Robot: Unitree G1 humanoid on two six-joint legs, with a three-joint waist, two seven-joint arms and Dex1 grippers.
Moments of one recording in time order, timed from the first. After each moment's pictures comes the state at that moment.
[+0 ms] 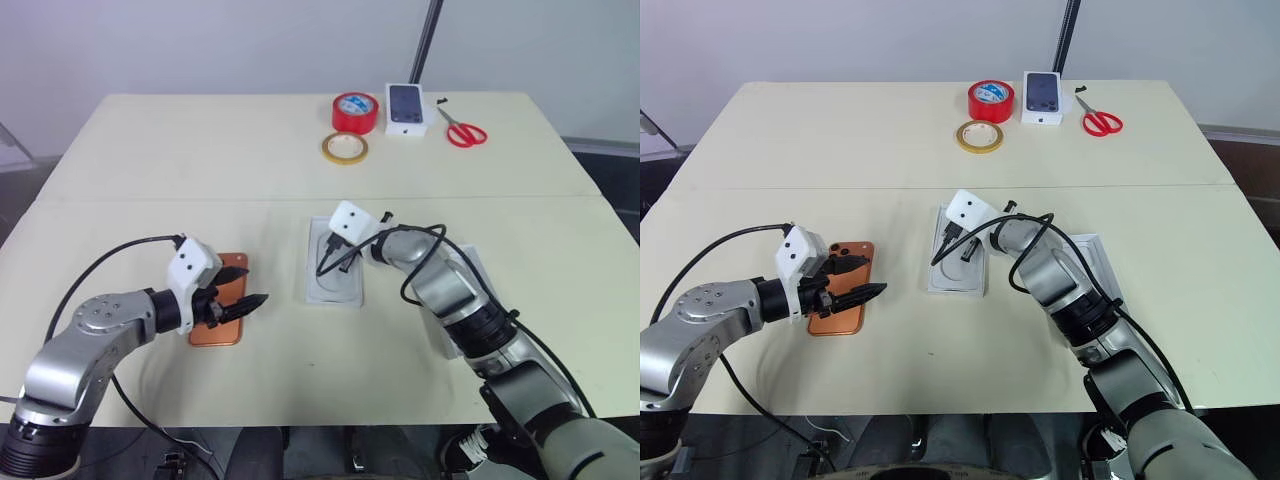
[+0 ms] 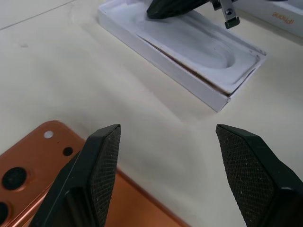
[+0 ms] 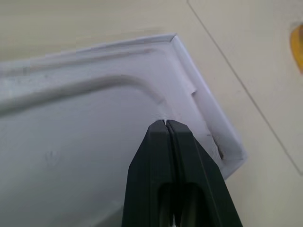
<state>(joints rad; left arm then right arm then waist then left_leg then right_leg) -0.08 0.73 0.12 -0.48 -0.54 0.73 -0.78 -0.71 -0.38 0.46 0.06 -0.17 0.64 0.55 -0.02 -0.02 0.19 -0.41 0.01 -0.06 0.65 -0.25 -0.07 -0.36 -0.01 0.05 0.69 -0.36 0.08</state>
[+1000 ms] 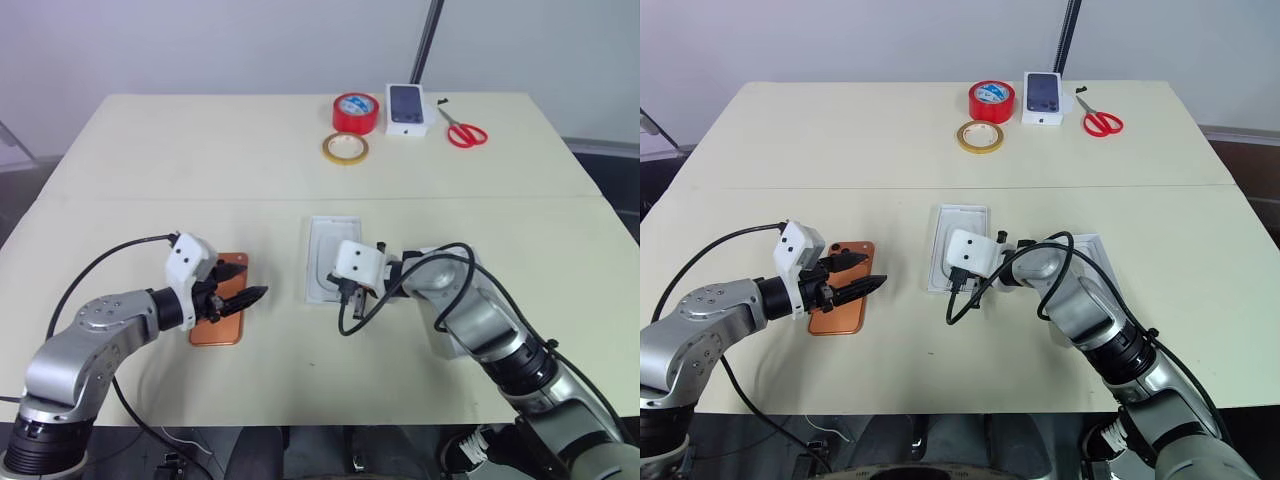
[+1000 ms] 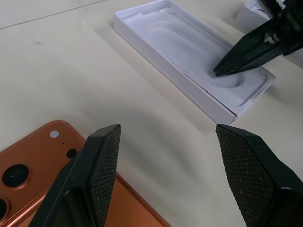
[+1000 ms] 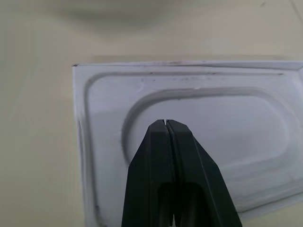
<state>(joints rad) -0.09 0.69 0.15 -0.47 -0.60 0.80 -0.71 -0.55 -0.53 0.47 -0.28 -0.10 0.68 0.86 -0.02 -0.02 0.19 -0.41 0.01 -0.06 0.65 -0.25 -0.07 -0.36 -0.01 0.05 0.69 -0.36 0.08</state>
